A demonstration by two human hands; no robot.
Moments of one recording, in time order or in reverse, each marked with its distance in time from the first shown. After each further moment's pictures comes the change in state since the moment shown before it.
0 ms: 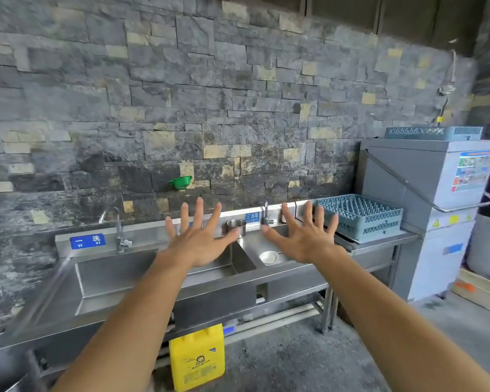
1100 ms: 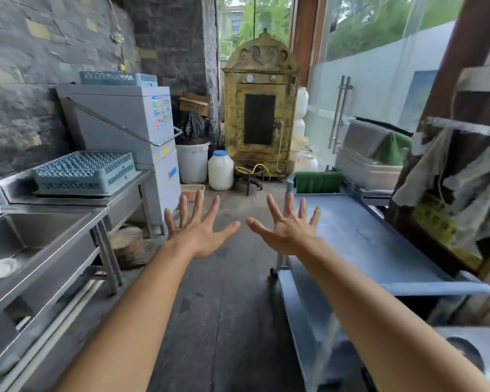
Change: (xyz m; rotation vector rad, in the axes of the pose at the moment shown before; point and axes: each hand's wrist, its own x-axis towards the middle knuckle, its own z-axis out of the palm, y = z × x) left_hand -0.153 0.202 0.113 -0.082 -0.406 1.126; right_hand -0.352 0.107 0.017 -0.136 0.081 1.103
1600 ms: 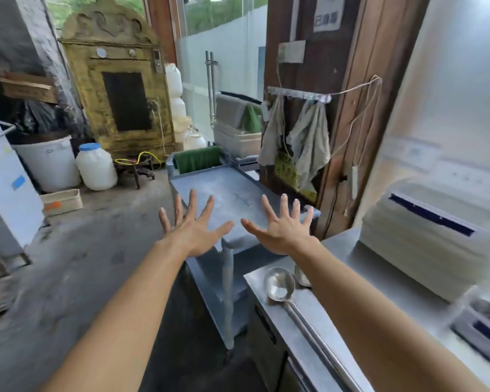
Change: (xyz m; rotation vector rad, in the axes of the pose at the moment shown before) left_hand -0.045 0.258 0.097 0.042 -0.164 0.458; right_hand -0.162 0.257 -0.006 -0.015 0.012 0.489
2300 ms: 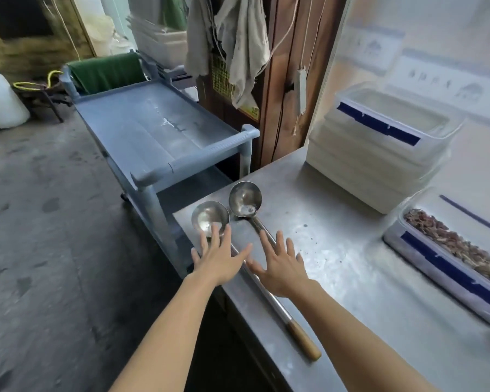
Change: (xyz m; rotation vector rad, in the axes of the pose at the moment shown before) left_hand 0.012 0.188 0.300 -0.198 -0.388 0.061; right_hand -0.087 0.227 0.206 0.198 -0.362 0.194
